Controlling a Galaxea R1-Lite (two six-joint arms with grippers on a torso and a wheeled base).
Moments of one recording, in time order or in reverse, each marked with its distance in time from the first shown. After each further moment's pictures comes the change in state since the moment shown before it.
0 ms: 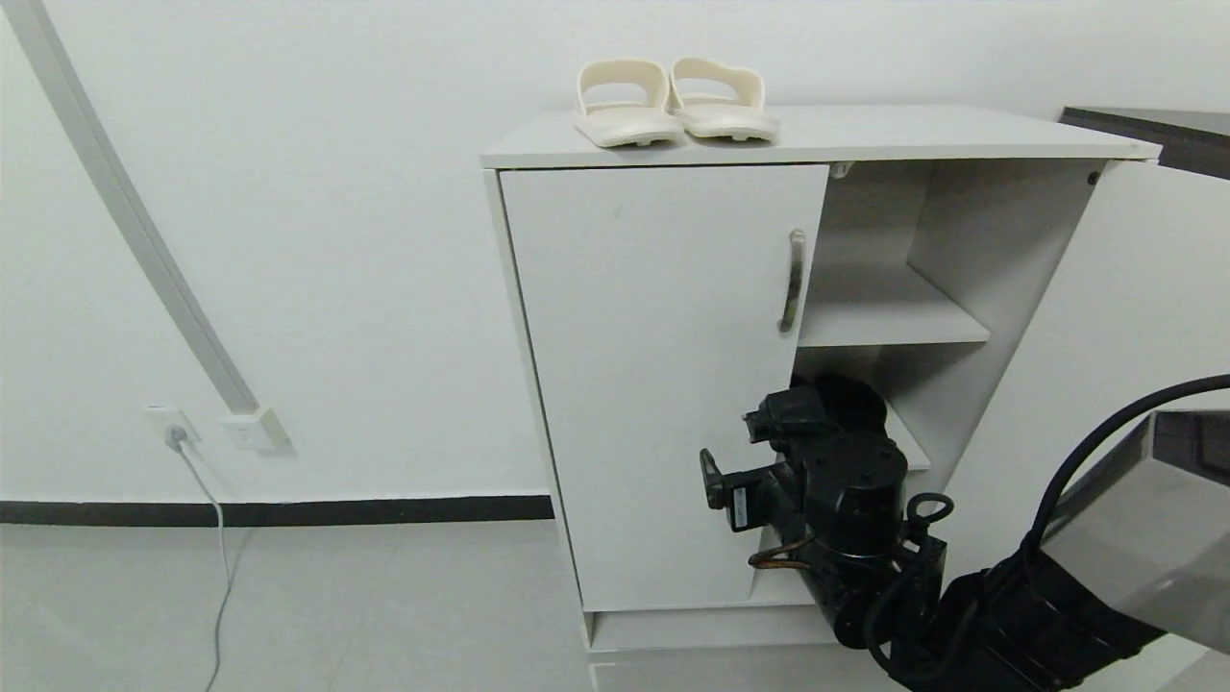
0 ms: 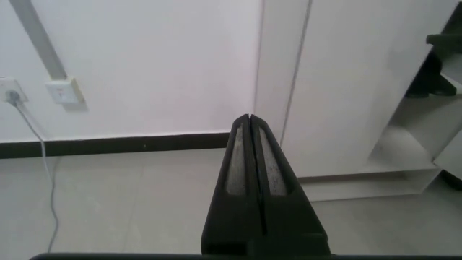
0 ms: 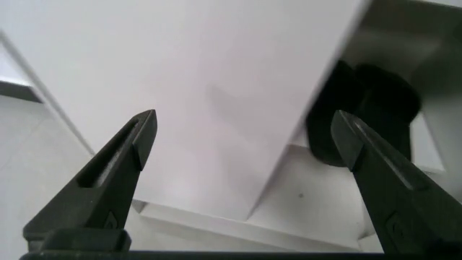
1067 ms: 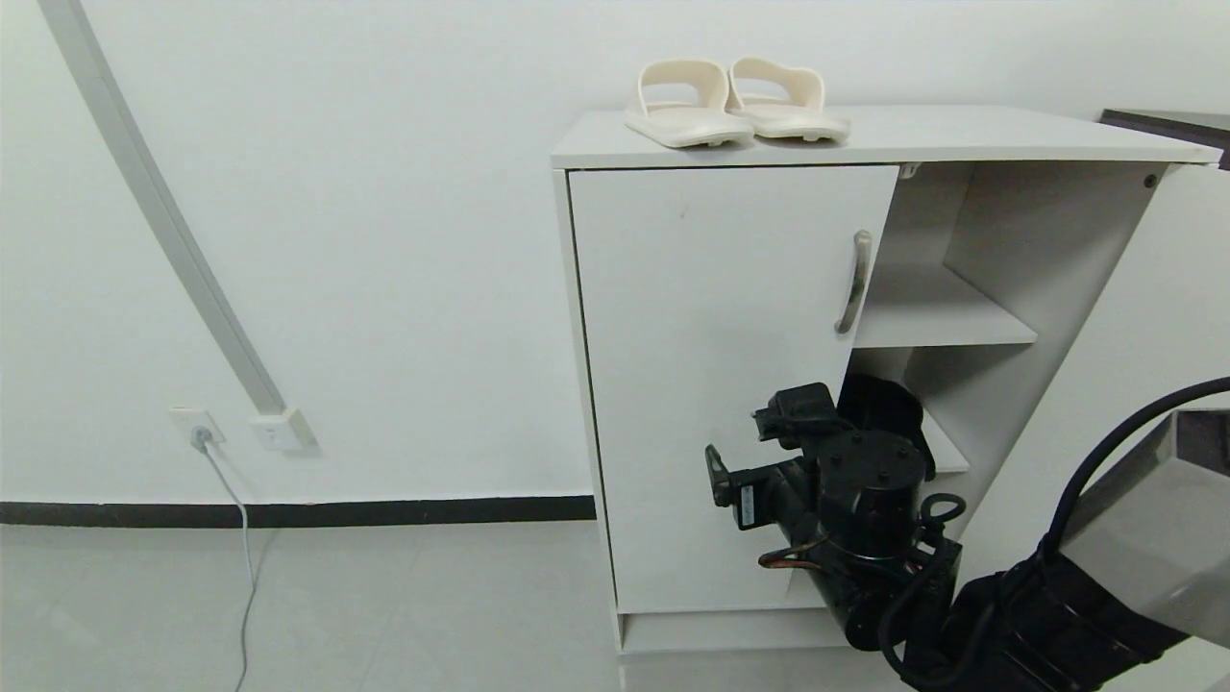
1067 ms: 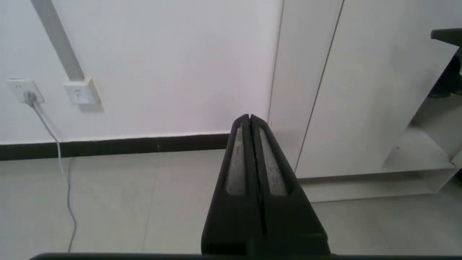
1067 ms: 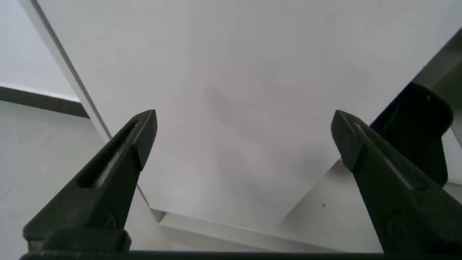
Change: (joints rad) left arm -0.001 0.000 0.000 0.000 0.000 0.003; right arm -0.001 -0.021 0.026 -0.023 0.000 -0.009
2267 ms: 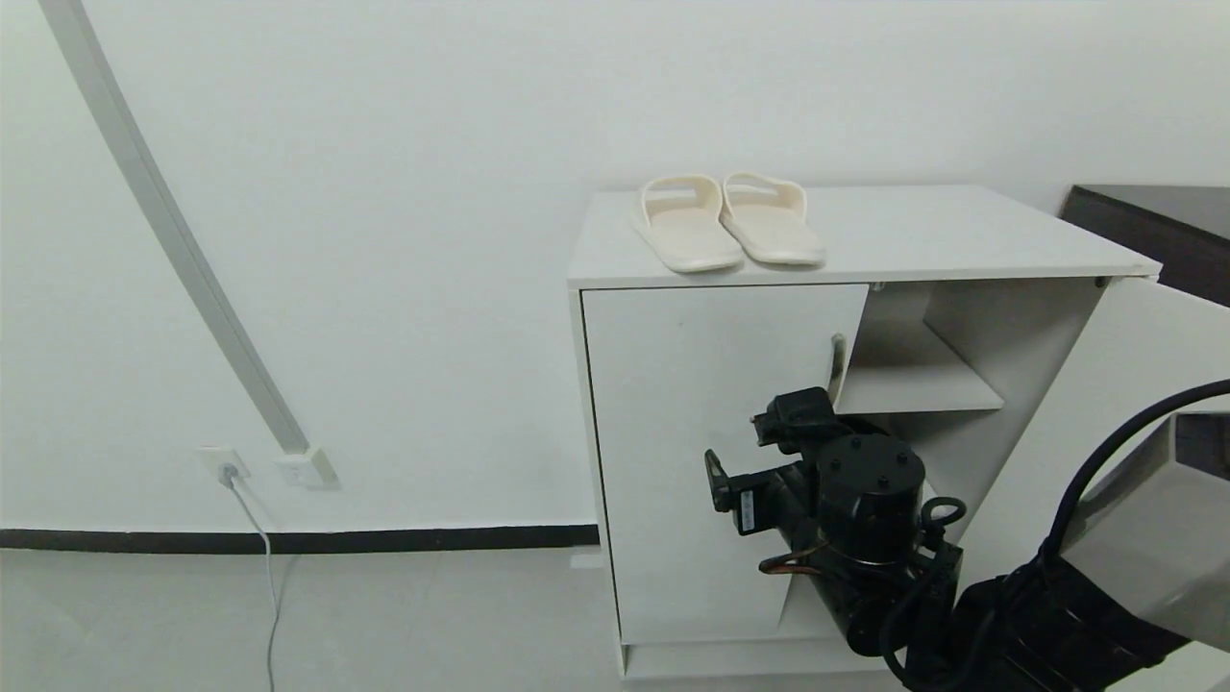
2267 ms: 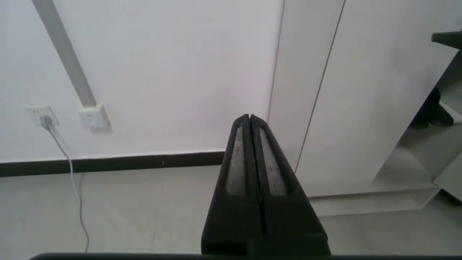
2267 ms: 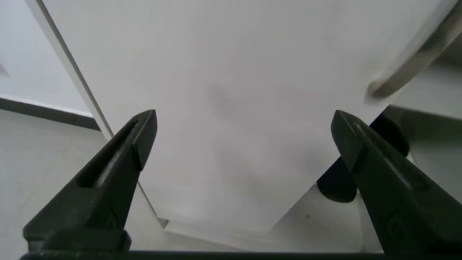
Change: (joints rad) left arm 0.000 0.000 0.000 0.000 0.000 0.000; right arm 0.003 0.000 0.010 0.001 0.001 0.000
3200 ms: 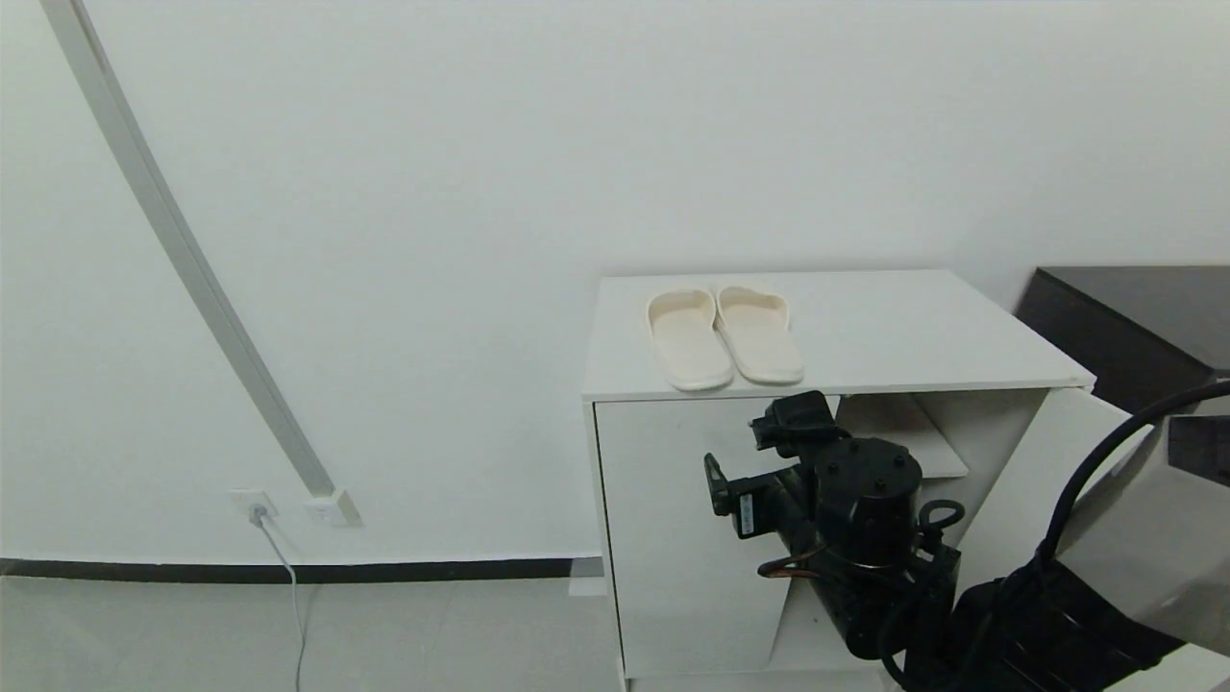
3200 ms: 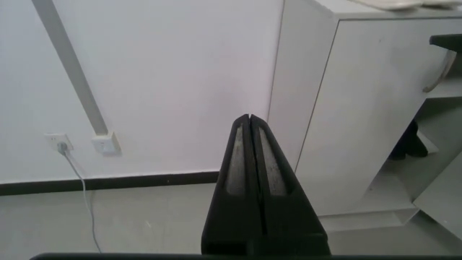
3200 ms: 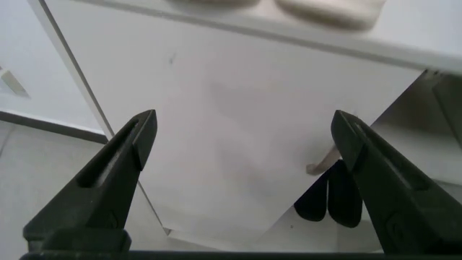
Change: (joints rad) left arm 0.000 0.000 0.000 0.000 0.000 0.000; right arm 0.000 0.006 0.004 -0.001 0.002 0.001
